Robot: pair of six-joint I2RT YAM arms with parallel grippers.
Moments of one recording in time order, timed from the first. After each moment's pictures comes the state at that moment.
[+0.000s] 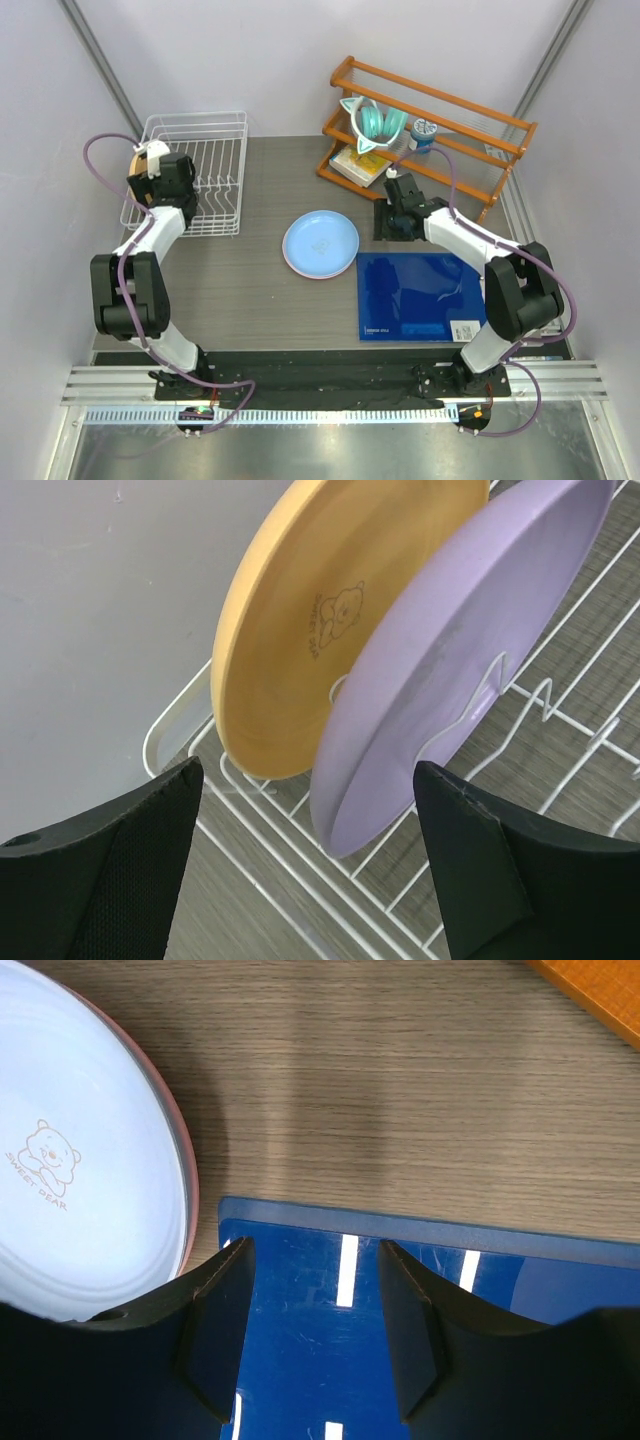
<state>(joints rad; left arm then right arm) 0.04 1.62 1.11 0.01 -0.75 -0.13 0.42 1.63 1.12 -0.47 0.08 0.39</state>
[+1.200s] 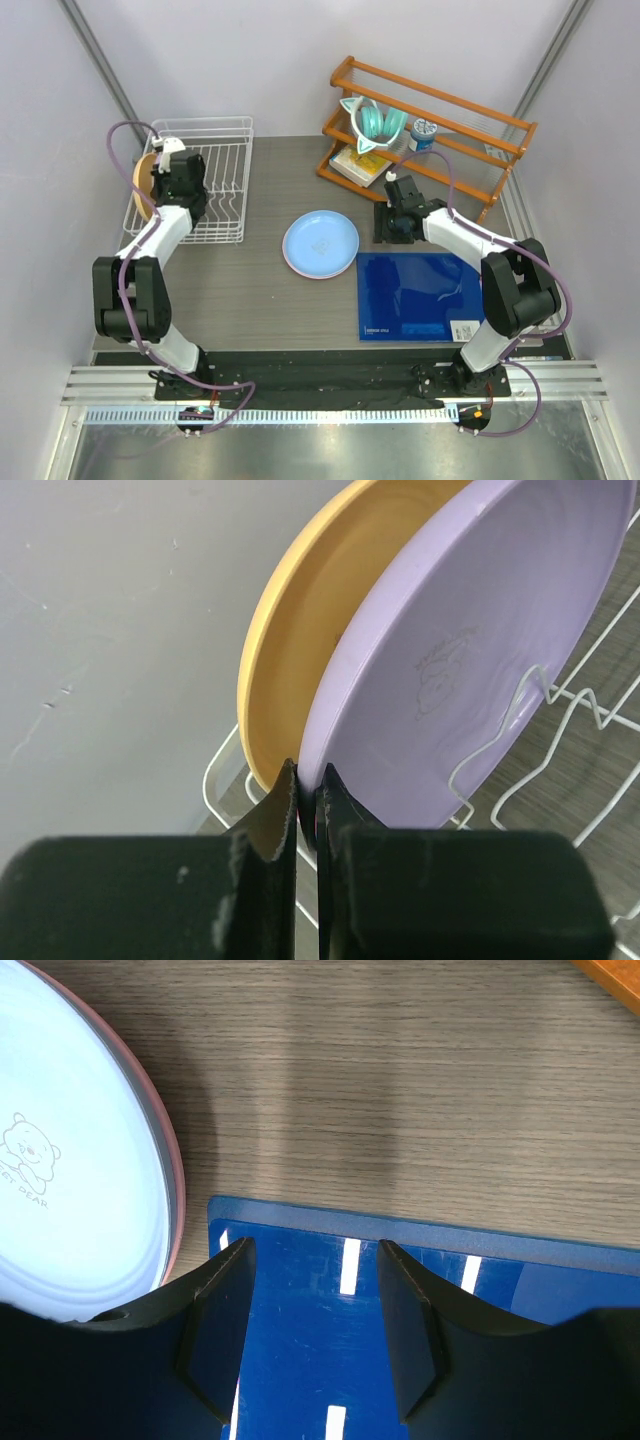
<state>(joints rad) -0.02 1.61 1.14 -0.03 -0.84 0.06 0.40 1.65 1.11 -0.45 0.05 0.38</state>
